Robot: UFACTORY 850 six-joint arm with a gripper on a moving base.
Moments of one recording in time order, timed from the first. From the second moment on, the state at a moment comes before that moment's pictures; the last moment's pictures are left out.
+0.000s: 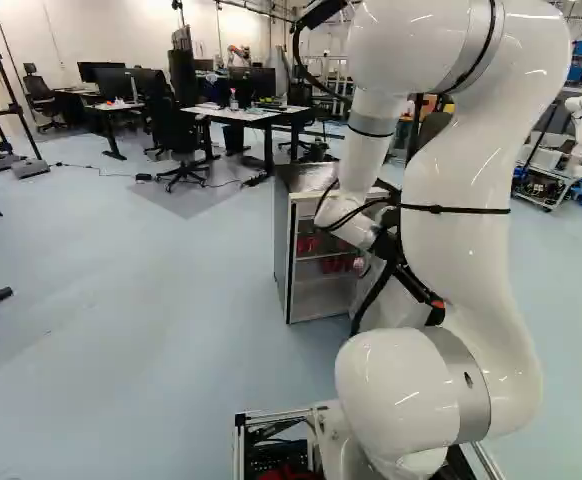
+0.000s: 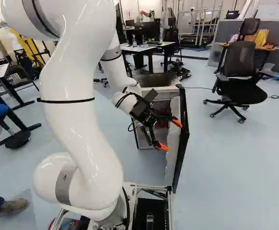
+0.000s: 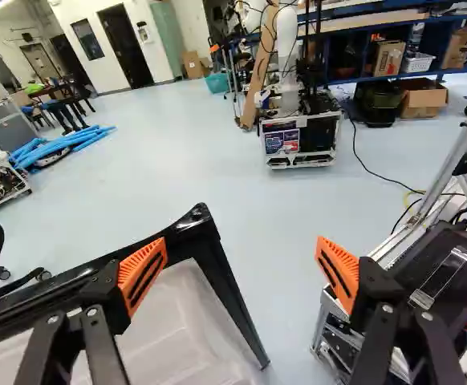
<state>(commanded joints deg) -4.3 -24.5 -36.9 117.1 75.4 0.0</state>
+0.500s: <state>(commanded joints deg) -10.3 -26.1 -41.1 117.7 73.3 0.0</state>
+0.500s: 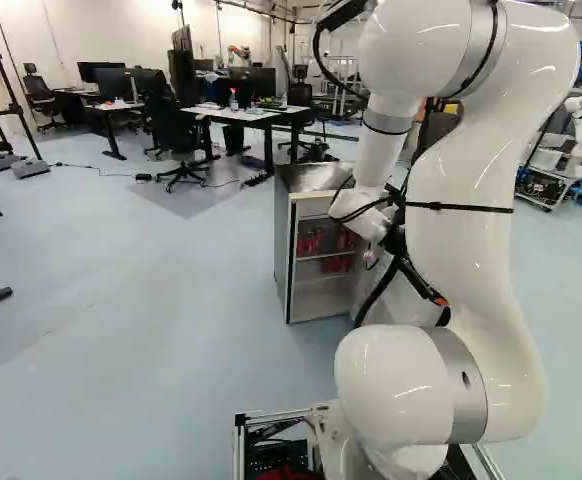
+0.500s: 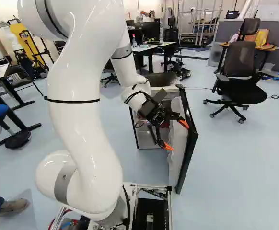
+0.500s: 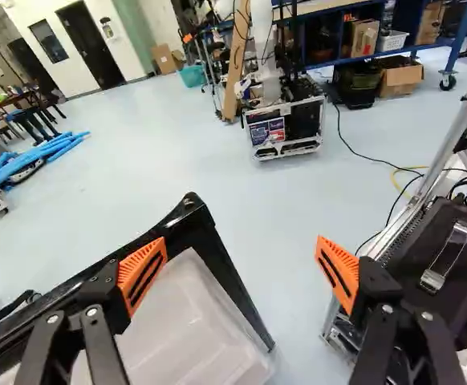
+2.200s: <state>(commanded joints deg) -25.0 -32.4 -54.9 108.8 71.4 0.0</state>
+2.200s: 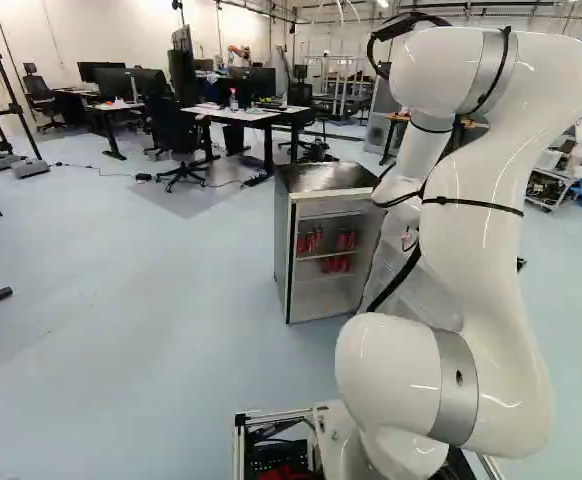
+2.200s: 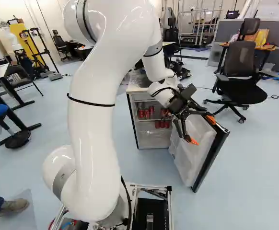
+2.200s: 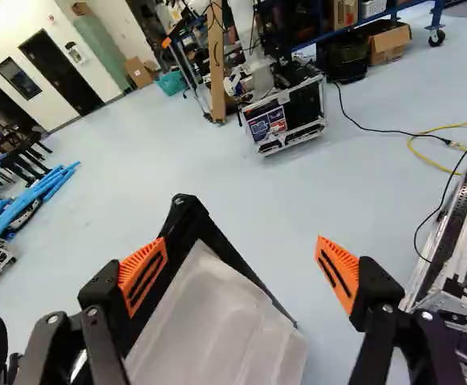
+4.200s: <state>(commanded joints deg) -15.1 -13.8 -25.2 66.2 70.9 0.0</state>
